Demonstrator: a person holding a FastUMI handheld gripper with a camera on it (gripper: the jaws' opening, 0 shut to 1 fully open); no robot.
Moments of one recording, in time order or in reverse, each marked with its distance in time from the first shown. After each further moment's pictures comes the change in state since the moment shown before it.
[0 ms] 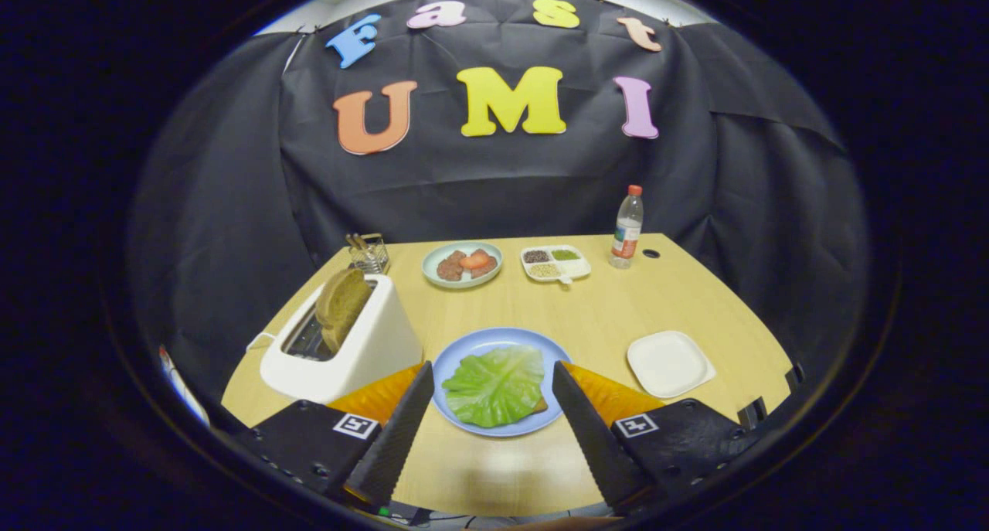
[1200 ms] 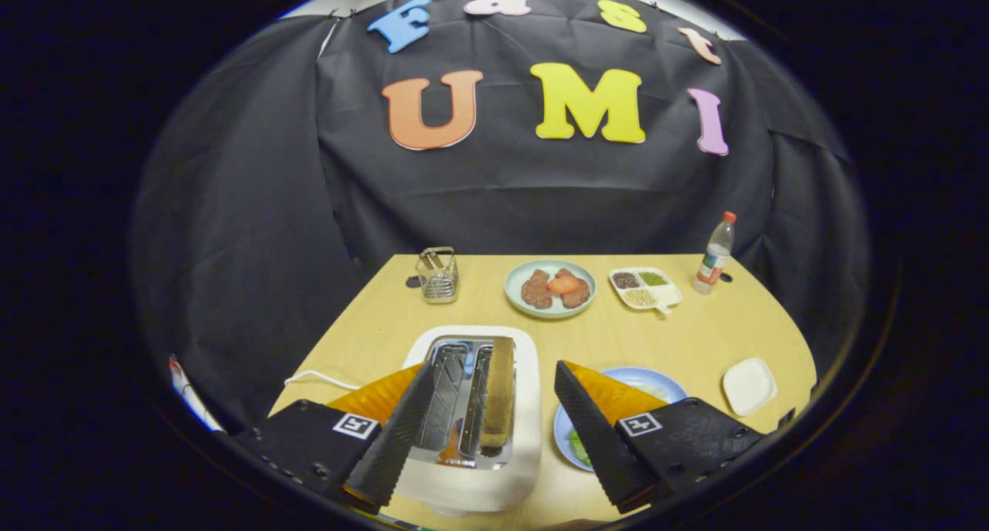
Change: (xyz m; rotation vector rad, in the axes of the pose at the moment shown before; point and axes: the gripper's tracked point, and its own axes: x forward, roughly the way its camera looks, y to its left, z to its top) arm 0.084 0.165 0.040 -0.054 0.052 0.101
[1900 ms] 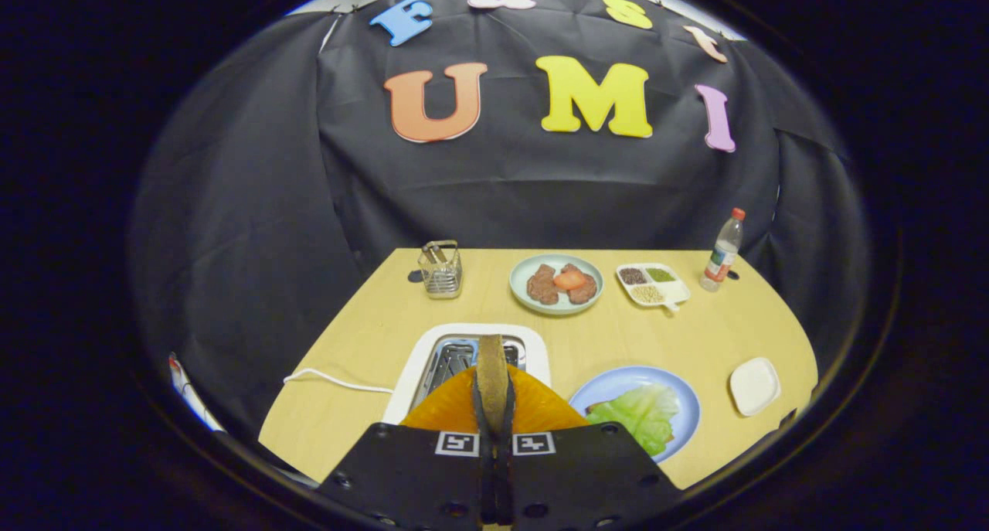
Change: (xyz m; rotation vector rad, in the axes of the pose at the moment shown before) arm -0.008 0.007 0.010 -0.021 -0.021 0.003
